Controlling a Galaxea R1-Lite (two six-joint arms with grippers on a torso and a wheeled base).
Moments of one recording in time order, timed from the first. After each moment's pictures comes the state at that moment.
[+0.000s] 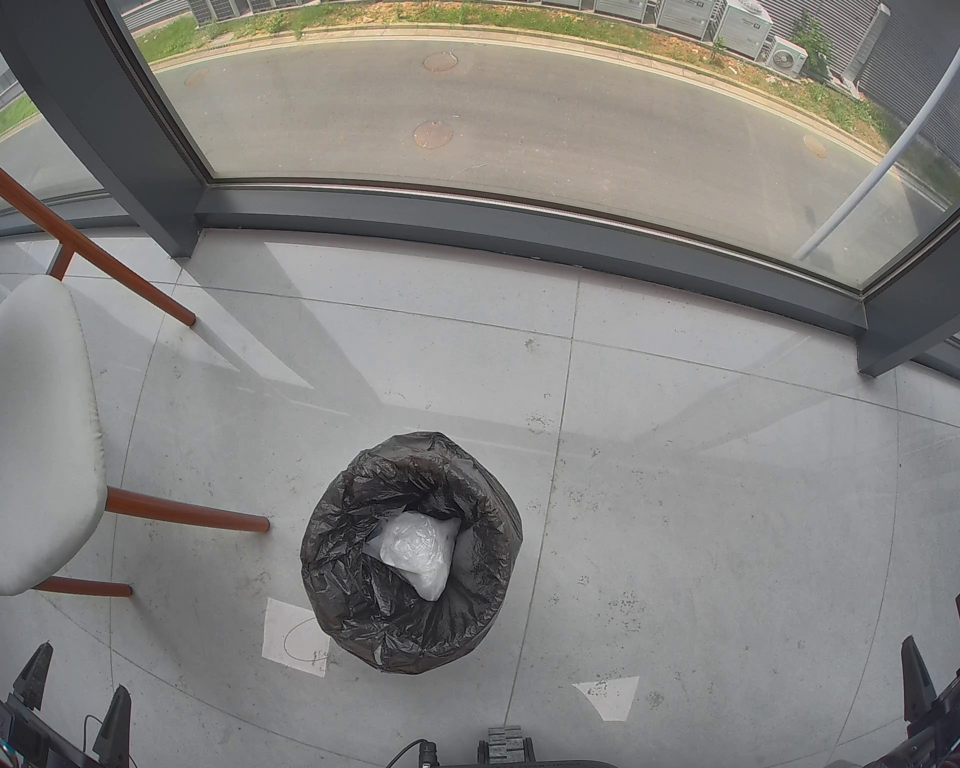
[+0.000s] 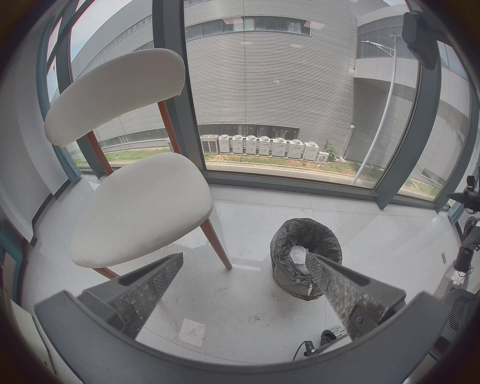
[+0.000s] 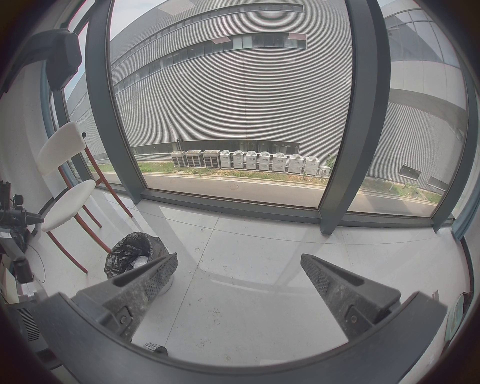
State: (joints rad) left arm -0.01 0.02 -0.02 0.01 -0.01 0.03; right arm 0.00 0.01 -0.02 -0.05 0.05 0.01
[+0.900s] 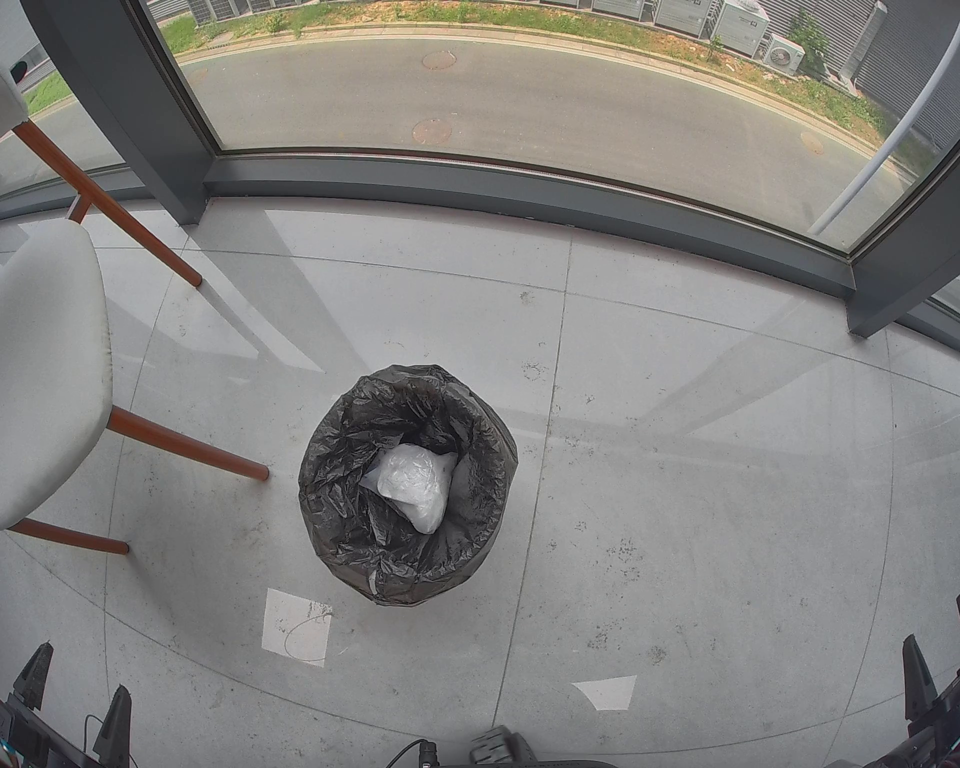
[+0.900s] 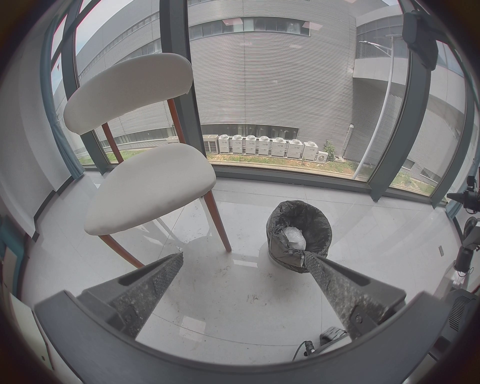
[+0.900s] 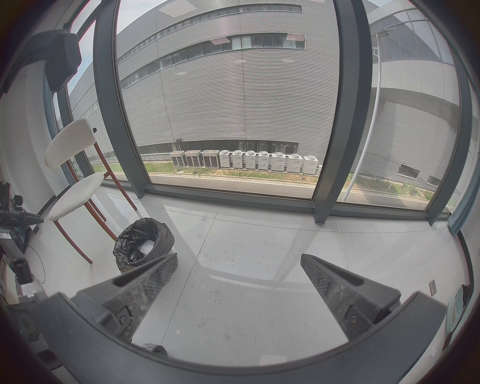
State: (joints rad) left arm -0.01 0.02 -0.02 0.01 -0.01 0.03; right arm 0.00 0.01 -0.02 -0.05 0.05 0.02
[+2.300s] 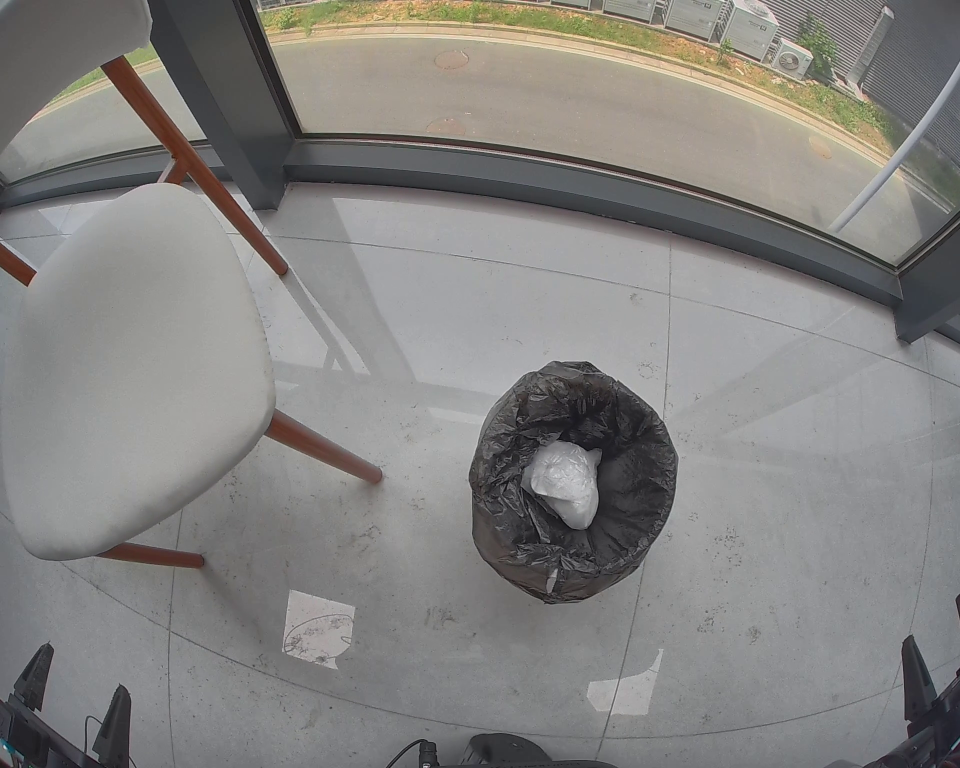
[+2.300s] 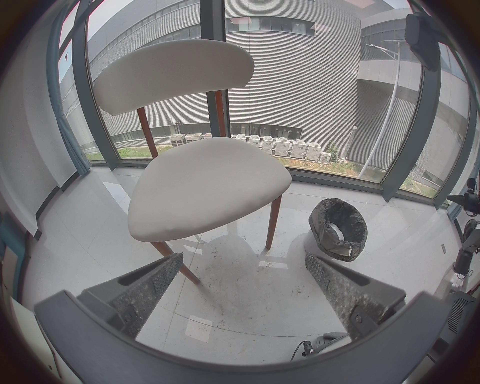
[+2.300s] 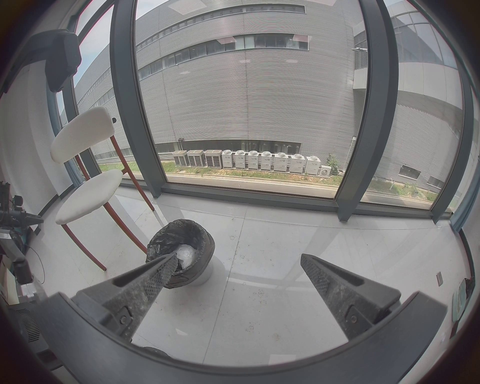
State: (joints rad) left arm -0.01 0.02 -0.02 0.01 -0.01 0.02; right arm 0.00 0.02 -0.02 -0.05 0.05 0.02
